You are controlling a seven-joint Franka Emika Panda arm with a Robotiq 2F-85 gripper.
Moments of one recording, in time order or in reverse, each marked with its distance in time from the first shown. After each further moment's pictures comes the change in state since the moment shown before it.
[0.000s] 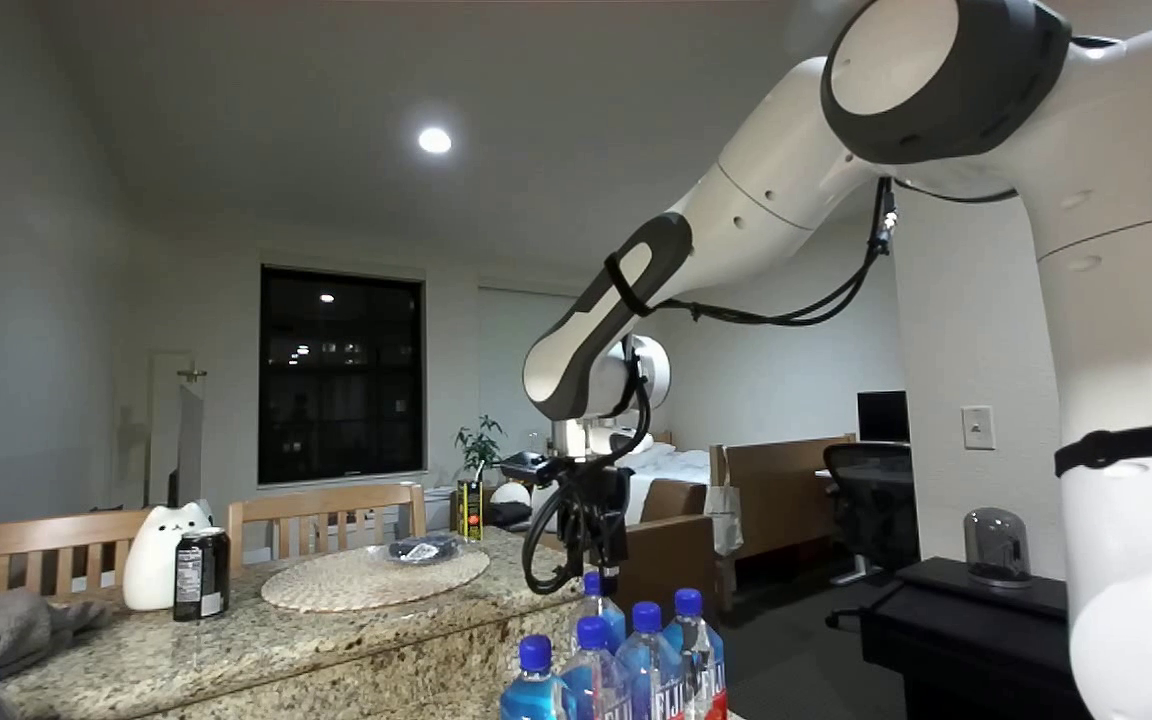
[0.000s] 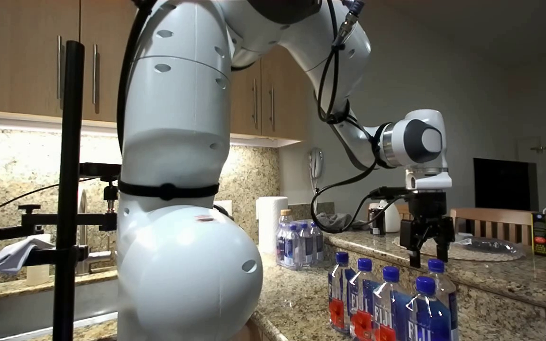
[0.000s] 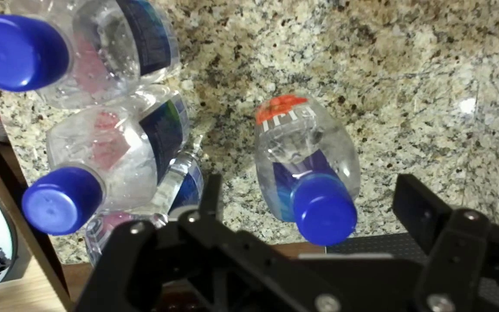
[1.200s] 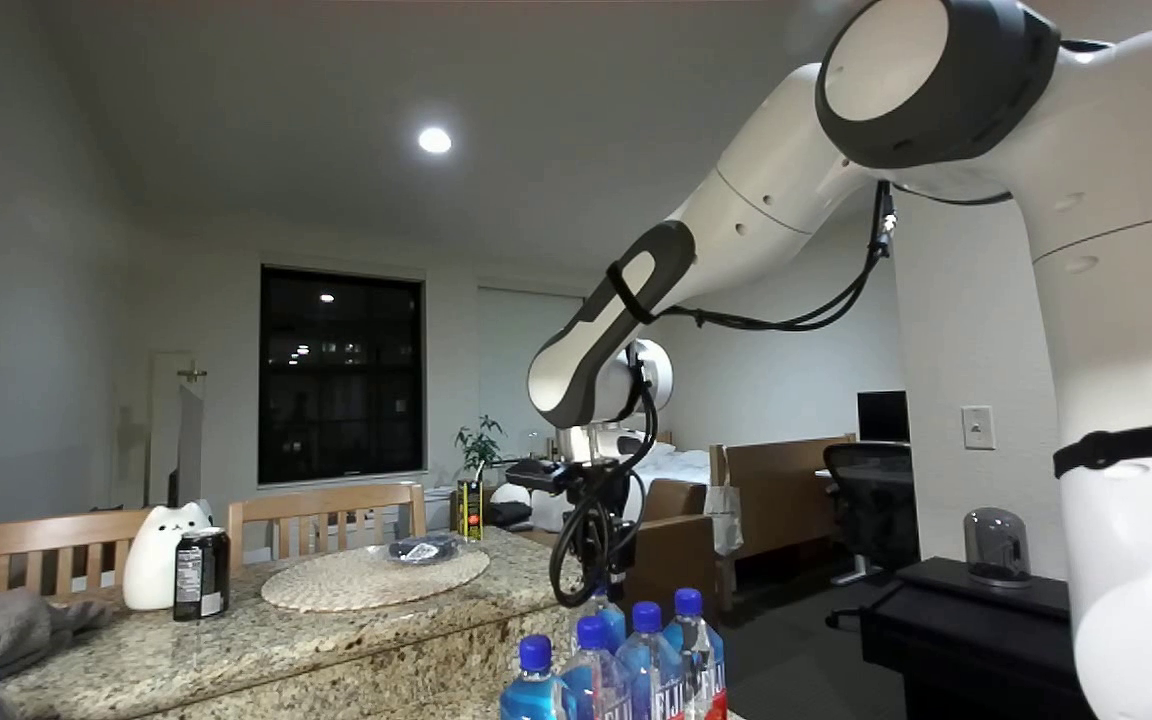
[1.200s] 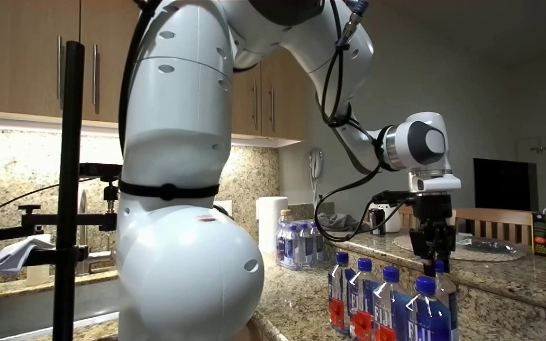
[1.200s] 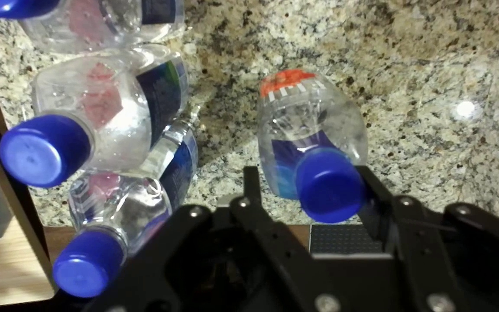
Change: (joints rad) arm 0.015 0.010 -0.029 0.001 -0.058 -0.005 -0.075
